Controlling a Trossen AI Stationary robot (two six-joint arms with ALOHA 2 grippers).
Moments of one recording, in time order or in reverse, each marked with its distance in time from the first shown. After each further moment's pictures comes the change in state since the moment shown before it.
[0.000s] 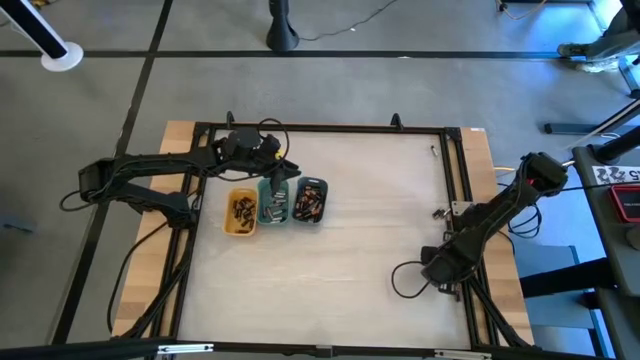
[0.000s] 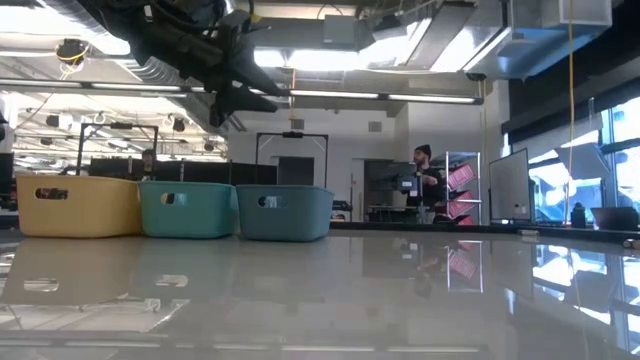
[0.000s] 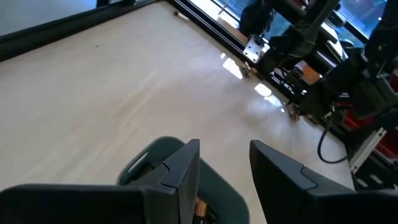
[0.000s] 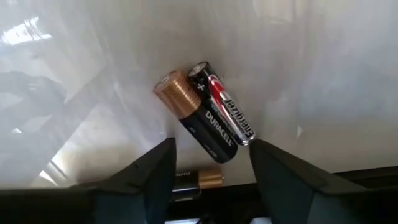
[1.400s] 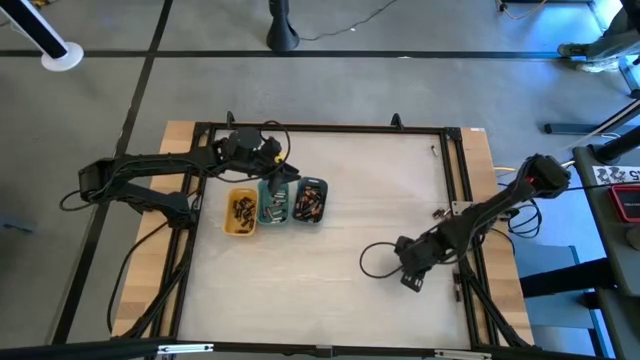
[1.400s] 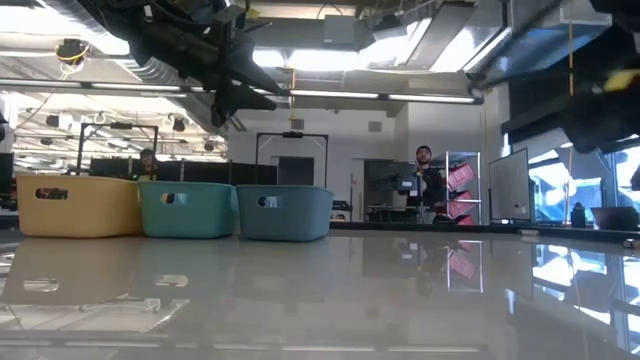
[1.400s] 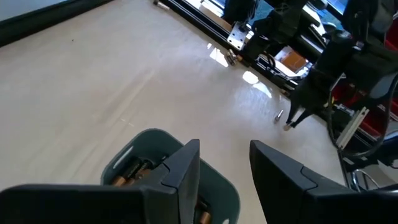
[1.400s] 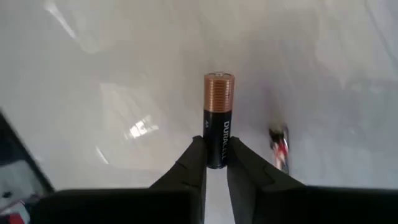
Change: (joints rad) left arm -0.002 0.000 0.000 -0.013 0.073 0.049; right arm -0.241 -0.021 0.060 0.362 0.055 0.116
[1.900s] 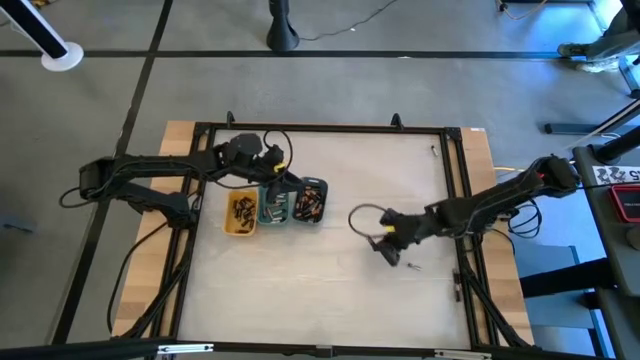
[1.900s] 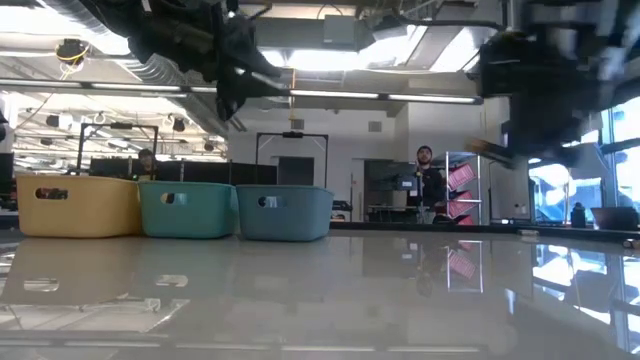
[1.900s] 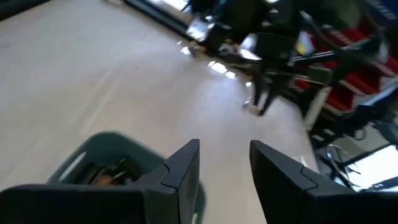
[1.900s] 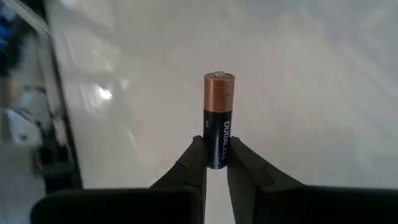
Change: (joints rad) left arm -0.071 0.000 -0.002 0.038 0.066 0.034; right arm -0.243 -0.112 0.000 0.299 0.184 -0.157
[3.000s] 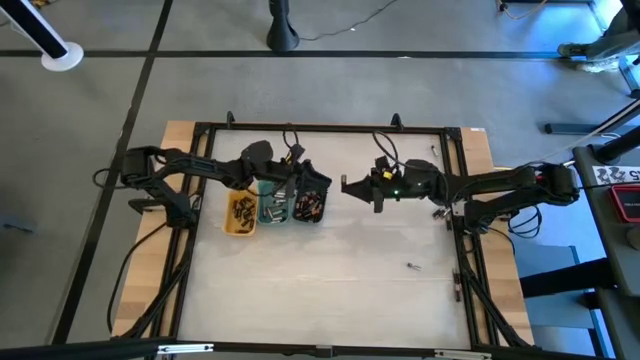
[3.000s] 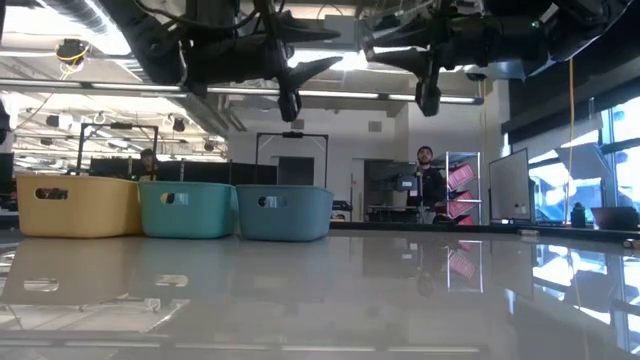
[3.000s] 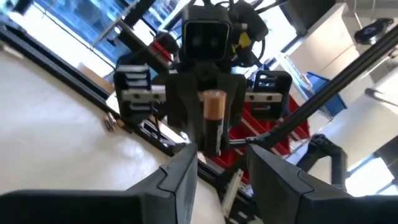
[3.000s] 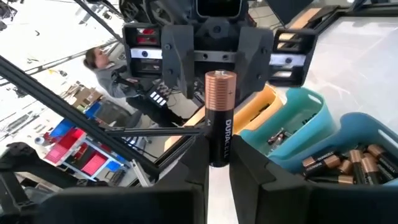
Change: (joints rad) left arm -0.058 0.374 -0.001 0.883 0.076 -0.439; right arm -0.407 0.039 0.000 0.766 -0.150 -0.202
